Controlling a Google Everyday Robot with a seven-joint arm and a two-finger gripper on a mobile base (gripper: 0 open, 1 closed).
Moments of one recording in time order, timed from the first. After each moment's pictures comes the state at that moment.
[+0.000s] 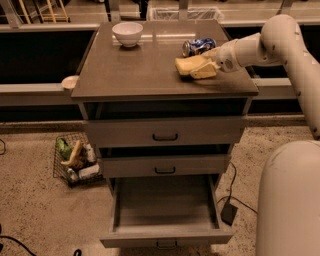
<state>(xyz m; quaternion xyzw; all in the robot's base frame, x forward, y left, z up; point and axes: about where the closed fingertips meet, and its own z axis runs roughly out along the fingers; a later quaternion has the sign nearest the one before) 0.795 -0.146 0.842 -0.48 0.73 0.19 0.45</state>
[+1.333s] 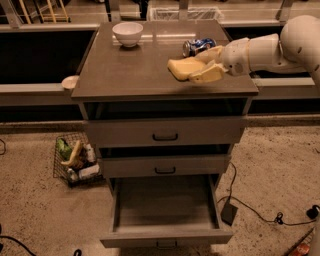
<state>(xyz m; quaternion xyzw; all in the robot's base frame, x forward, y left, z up) 0.715 -0.123 0.892 -0.53 0.65 0.23 0.50</state>
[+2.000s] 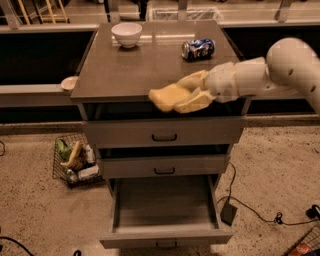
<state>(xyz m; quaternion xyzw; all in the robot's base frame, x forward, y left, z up) 0.627 -0.064 0.863 -0.58 0.61 0.29 0.46</state>
